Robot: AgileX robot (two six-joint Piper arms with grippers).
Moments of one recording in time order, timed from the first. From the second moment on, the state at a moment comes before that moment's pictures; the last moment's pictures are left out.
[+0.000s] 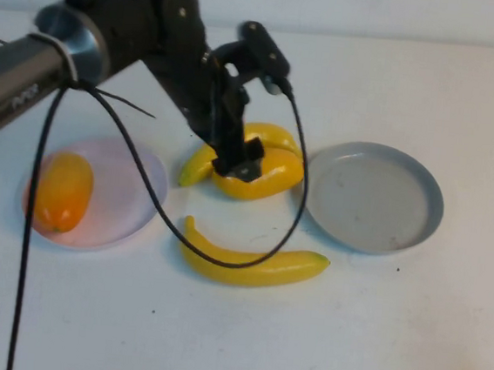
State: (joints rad) right arm 0.12 -0.01 0.02 0.01 0.37 0.00; left arm -0.46 2.02 -1.79 -0.21 1.01 0.78
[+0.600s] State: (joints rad) right arm 0.12 -0.01 0.02 0.01 0.37 0.00; left arm -0.56 2.16 -1.80 -0.15 0.76 0.86
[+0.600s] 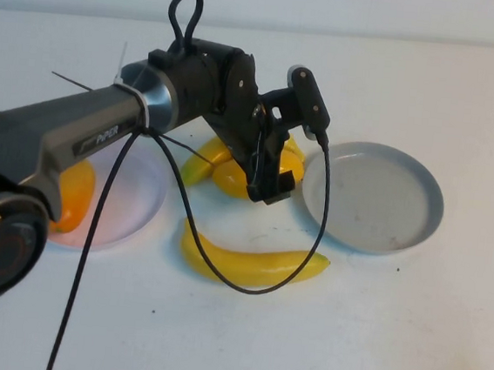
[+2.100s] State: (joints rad) right arm 0.12 -0.01 0.02 0.01 0.37 0.00; left arm -0.42 2.05 -1.90 0.14 1.23 0.01
